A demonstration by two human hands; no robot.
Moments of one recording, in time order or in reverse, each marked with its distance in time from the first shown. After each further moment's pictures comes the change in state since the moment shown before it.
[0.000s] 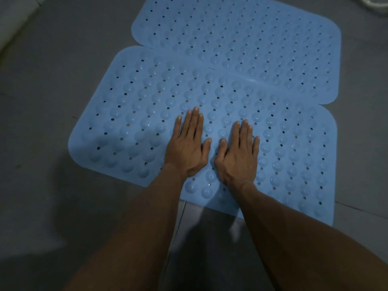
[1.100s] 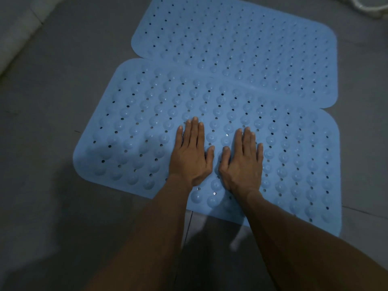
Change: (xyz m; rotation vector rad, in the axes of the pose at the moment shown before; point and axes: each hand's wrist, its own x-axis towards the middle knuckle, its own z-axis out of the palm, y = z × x) left_hand 0.001 0.001 -0.002 -0.023 -0.071 -0.055; right_hand 0.002 0.000 0.001 -0.013 -0.002 0.019
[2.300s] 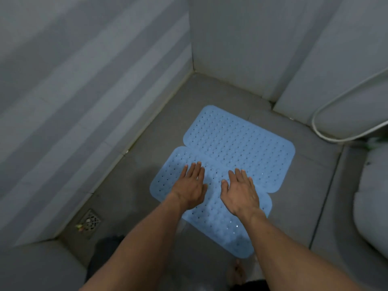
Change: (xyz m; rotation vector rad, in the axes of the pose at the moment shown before) left_hand 0.033 0.154 -0.534 0.121 -0.500 -0.192; right_hand 0.048 -0.064 -0.563 0.038 -0.553 -0.288
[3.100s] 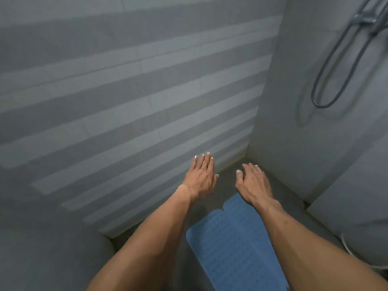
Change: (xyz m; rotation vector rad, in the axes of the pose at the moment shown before) left_hand -0.261 -0.062 -0.342 -0.058 0.532 -0.378; right_hand -0.169 -0.227 -0.317 -0.026 0.280 -0.449
